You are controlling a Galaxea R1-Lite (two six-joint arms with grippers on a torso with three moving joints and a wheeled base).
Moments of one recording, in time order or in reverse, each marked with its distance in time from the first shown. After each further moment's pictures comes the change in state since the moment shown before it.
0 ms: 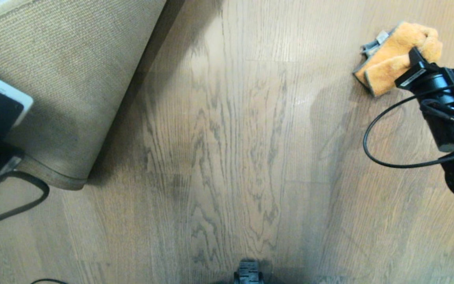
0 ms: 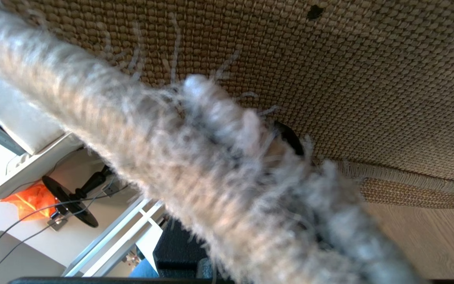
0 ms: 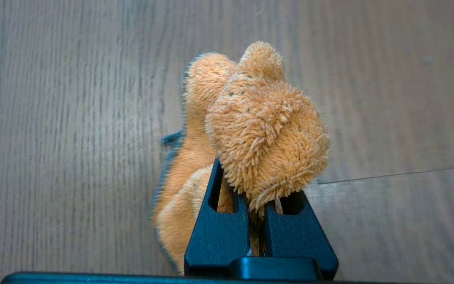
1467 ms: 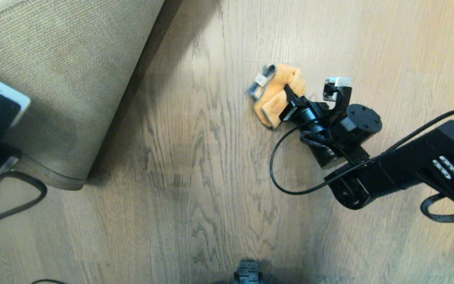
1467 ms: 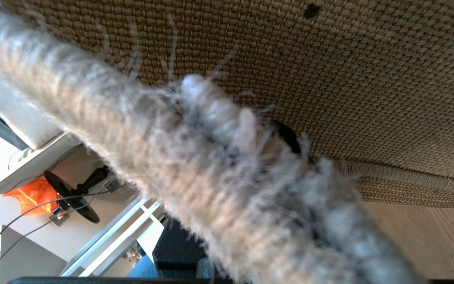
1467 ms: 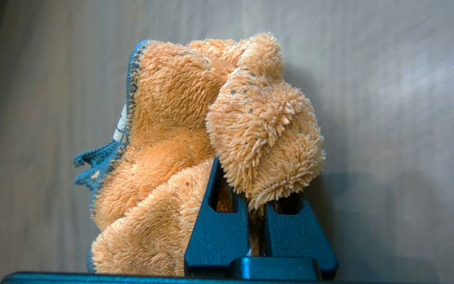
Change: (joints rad) left arm 0.016 -0.002 0.002 -0.001 0.000 0.000; right arm 0.367 0.401 -0.269 -0.003 -0.008 0.004
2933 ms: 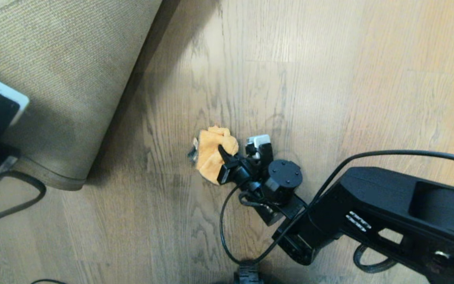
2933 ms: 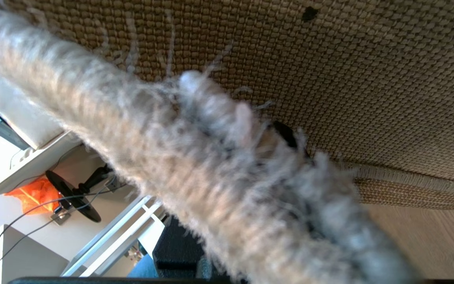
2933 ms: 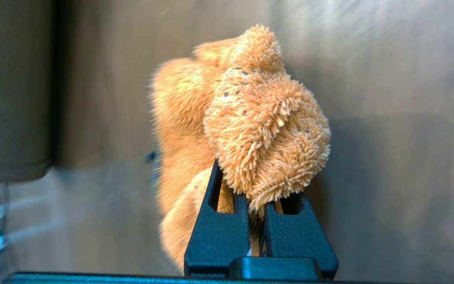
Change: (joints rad) left arm 0.006 0.001 -0.002 0.001 0.000 0.001; right arm 0.371 0.194 -0.001 0.002 -0.001 -0.009
